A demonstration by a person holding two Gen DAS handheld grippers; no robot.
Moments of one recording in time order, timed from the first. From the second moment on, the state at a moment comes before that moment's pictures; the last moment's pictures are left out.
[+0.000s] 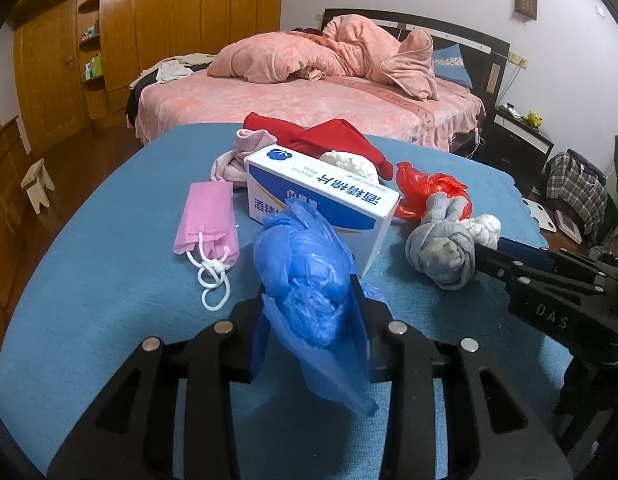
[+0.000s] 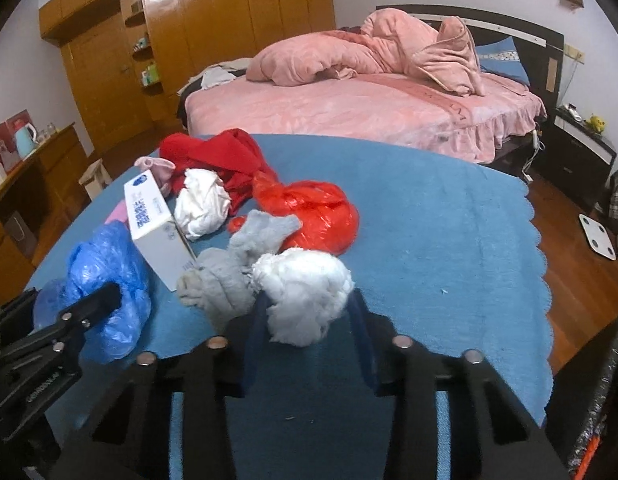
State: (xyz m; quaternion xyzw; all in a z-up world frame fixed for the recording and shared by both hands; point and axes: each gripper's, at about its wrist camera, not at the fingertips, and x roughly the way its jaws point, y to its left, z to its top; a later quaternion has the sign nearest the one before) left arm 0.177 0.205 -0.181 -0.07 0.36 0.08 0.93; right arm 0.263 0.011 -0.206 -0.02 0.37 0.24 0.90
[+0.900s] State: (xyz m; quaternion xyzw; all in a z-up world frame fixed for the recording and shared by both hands) left arm 0.171 0.193 -0.177 -0.05 0.35 0.07 0.93; right arm 0.240 -0.016 -0.199 0.00 0.37 0.22 0.90
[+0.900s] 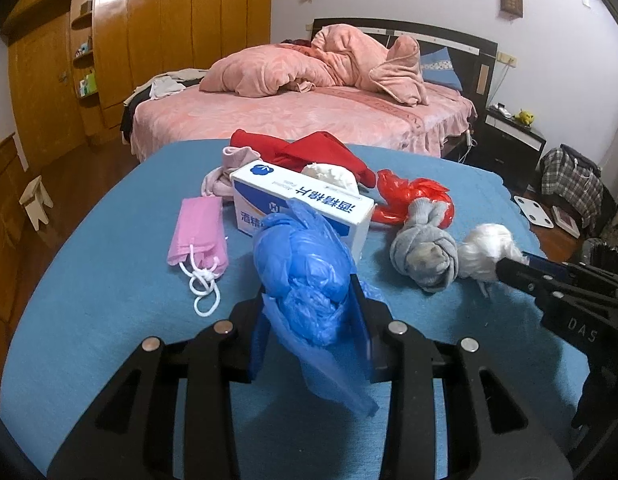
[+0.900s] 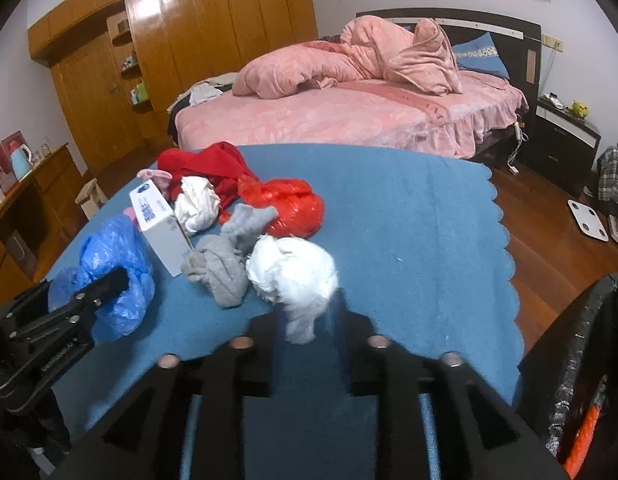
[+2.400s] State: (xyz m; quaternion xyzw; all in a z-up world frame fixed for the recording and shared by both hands) left arm 0.151 0.128 -0.115 -0.05 0.28 0.01 0.96; right arm 0.201 -0.094 -0.140 0.05 0.31 0.19 0.93
